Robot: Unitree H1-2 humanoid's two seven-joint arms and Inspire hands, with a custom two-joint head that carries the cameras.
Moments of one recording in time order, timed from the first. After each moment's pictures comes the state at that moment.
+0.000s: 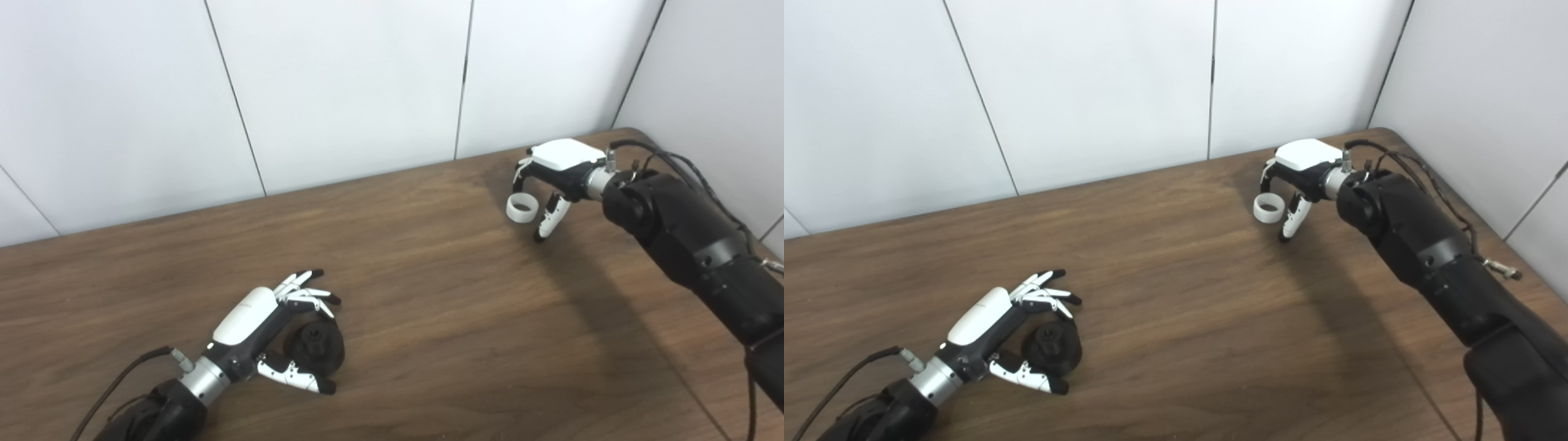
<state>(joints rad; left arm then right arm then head) -0.44 0.45 -0.68 0.39 0.38 -0.49 0.05 -0.61 -0.73 0.31 0.35 -0.83 -0.01 0.39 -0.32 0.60</state>
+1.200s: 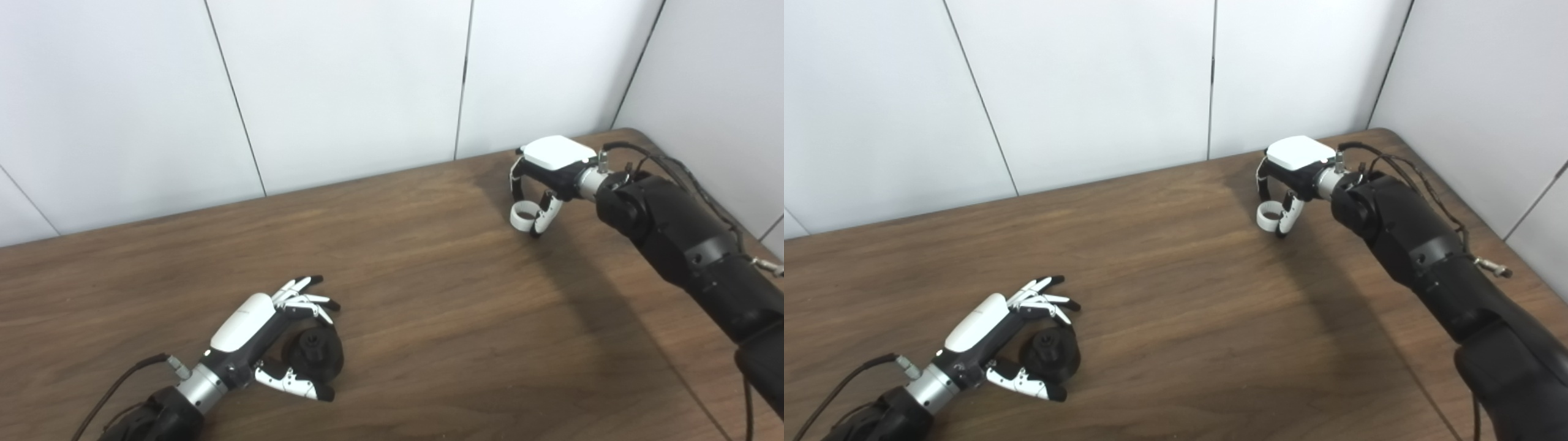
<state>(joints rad) -0.41 0.45 -0.63 0.35 0.38 -0.49 0.00 -0.62 -0.71 0.32 0.42 -0.84 -0.07 0.28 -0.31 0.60</state>
